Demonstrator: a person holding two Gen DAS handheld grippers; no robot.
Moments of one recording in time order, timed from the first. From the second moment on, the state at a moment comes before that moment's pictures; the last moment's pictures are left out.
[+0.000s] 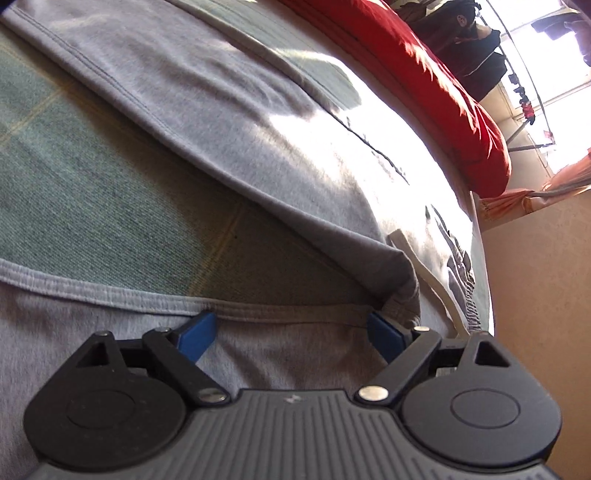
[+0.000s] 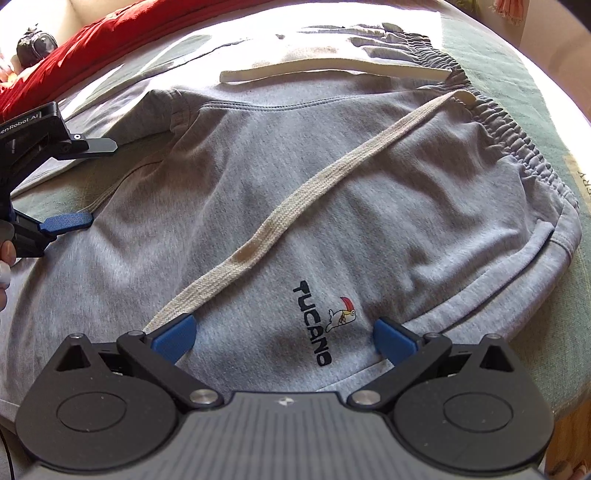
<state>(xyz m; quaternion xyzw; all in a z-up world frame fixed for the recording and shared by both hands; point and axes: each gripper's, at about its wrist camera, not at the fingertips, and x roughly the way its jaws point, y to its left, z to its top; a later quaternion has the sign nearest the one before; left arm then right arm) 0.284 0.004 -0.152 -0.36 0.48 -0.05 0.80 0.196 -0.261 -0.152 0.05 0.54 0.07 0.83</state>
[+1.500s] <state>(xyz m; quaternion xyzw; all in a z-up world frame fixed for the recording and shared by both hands) 0.185 0.134 -0.123 -0.34 0.48 0.02 0.81 0.180 -0.250 -0.155 0.00 0.52 0.03 0.85</state>
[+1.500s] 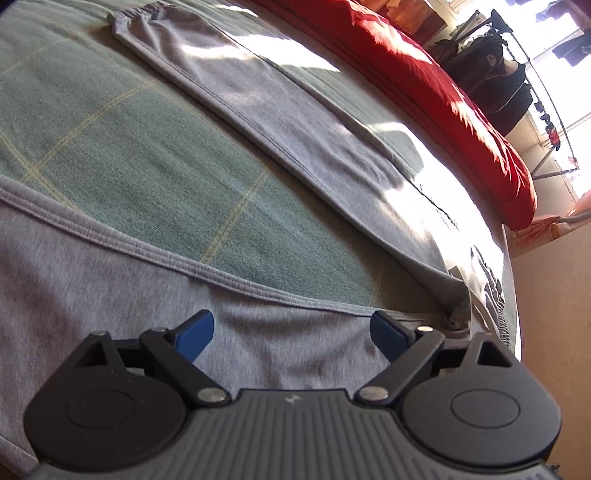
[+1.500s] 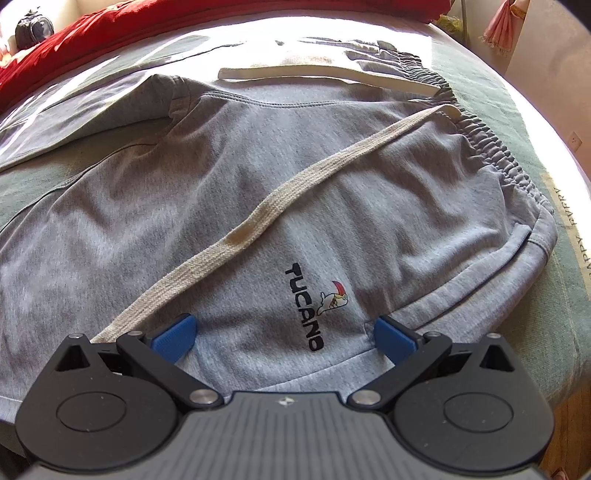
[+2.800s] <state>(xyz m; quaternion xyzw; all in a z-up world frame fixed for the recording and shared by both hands) 0.087 0.261 -0.128 -0.33 0.47 0.16 0.80 0.169 -0.255 -0.152 0.05 0.55 0.03 0.83</state>
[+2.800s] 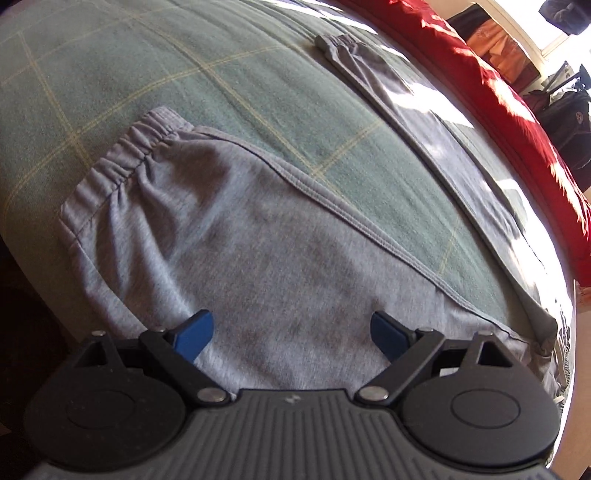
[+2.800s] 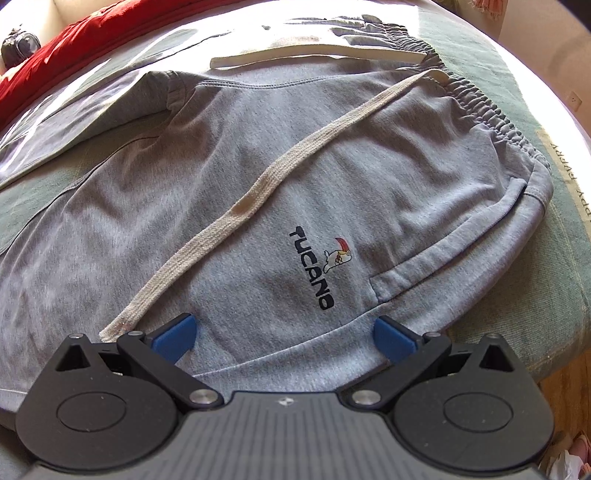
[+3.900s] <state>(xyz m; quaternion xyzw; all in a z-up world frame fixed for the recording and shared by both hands) 0.109 0.223 -0.133 -0.23 0.50 0.14 0.82 0.172 -0.265 -0.125 0.05 0.54 0.05 0.84</state>
